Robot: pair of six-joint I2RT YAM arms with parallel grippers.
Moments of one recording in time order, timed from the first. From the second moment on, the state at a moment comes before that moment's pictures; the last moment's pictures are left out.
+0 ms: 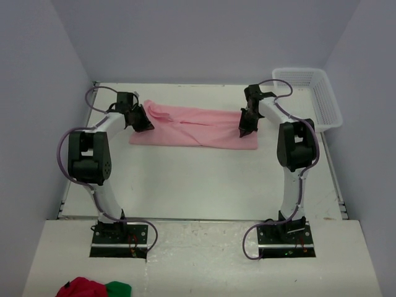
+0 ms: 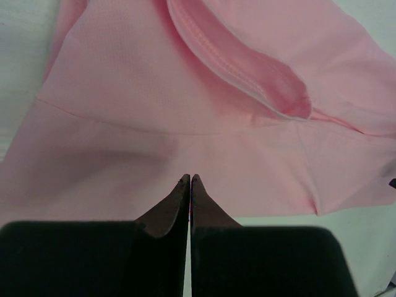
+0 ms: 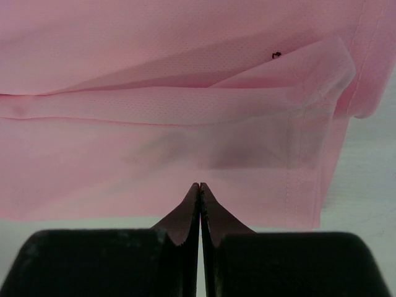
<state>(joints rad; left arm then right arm) -0.03 1.88 1.29 -0.32 0.29 -0.52 0.21 2.16 1.74 -0.88 -0.09 0.46</state>
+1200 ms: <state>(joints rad) 0.02 2.04 1.46 -0.62 0.03 -0.46 0.24 2.28 1.87 -1.16 0.01 0.49</state>
